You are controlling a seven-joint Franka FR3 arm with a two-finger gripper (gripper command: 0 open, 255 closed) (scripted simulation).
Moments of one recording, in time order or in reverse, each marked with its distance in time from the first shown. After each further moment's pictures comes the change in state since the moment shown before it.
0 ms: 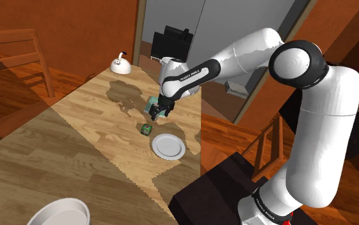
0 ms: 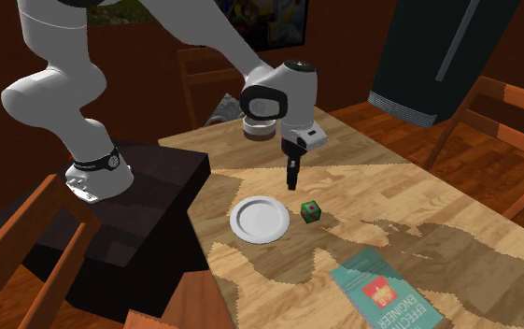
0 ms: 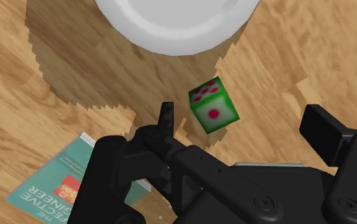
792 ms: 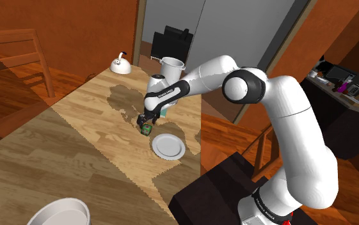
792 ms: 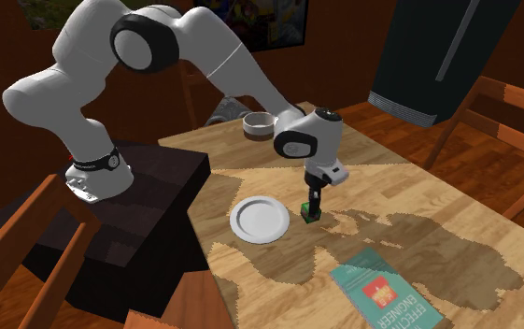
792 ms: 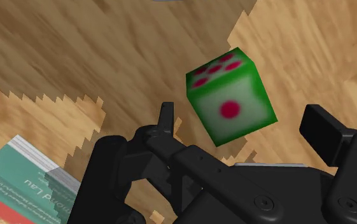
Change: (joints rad) arm 0.044 0.435 -0.027 0.428 -0.044 -0.026 0.017
